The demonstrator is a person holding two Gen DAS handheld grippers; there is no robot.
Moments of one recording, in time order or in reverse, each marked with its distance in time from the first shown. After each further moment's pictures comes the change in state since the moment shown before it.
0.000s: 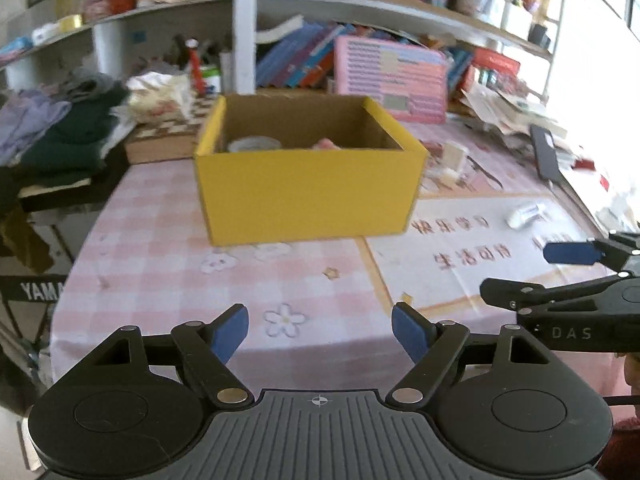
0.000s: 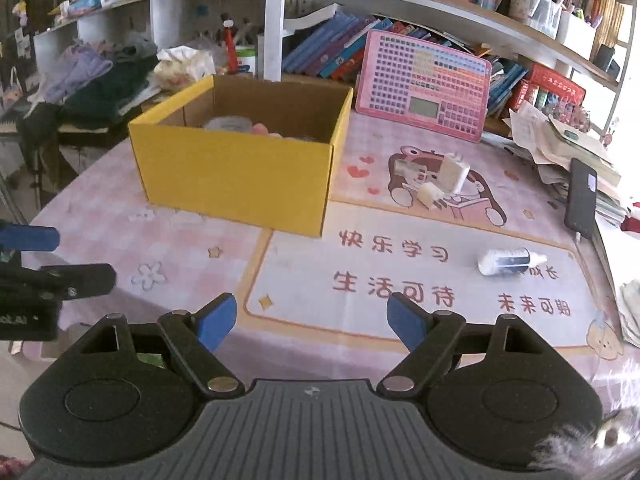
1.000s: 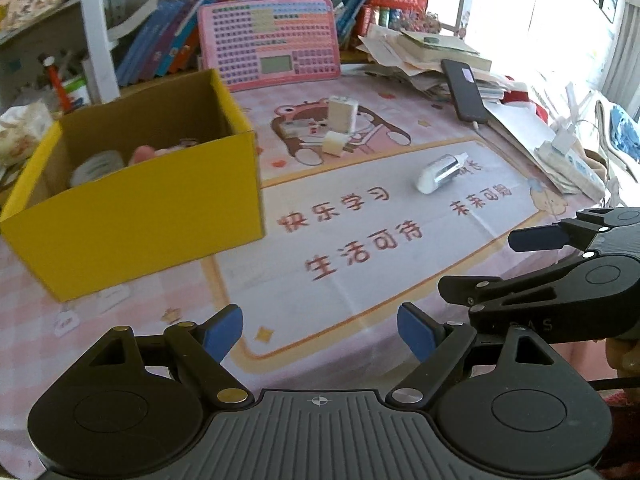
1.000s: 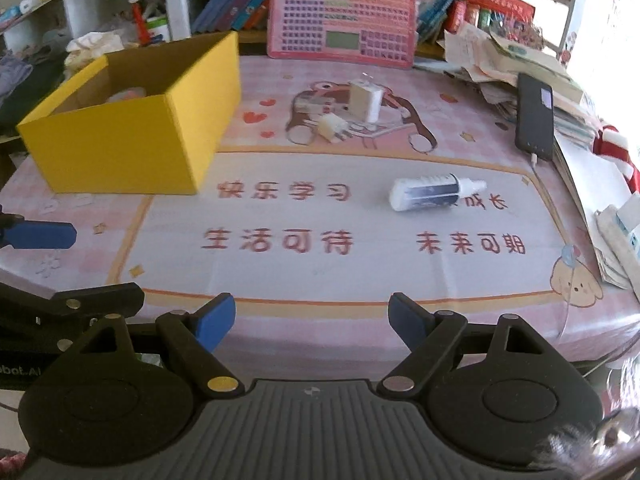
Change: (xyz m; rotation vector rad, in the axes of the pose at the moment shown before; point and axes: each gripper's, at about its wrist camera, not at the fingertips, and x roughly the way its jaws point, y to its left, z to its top) left arm 0.079 -0.115 0.040 0.188 0.105 -0.156; right arm 0.040 -0.117 -0.014 0.156 0.148 -0.057
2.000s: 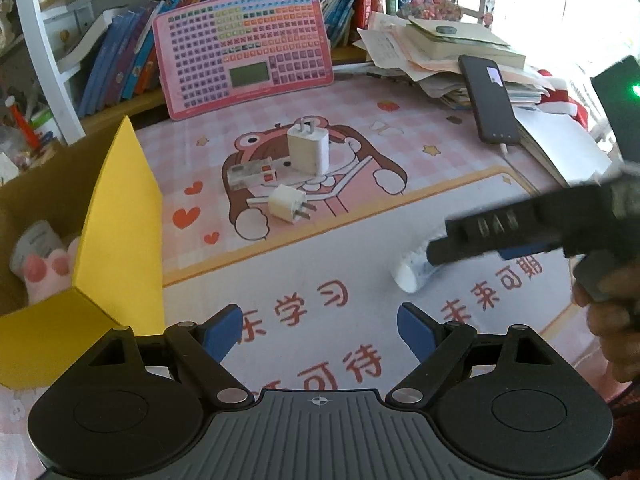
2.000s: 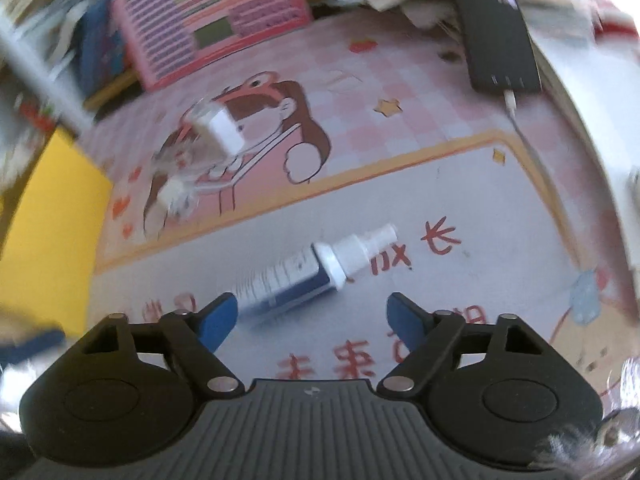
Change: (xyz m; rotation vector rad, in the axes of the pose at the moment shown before) left arm 0.100 -0.080 0.105 -0.015 0.028 0.140; right arm 0.115 -0.174 0.090 0.394 0.147 0.162
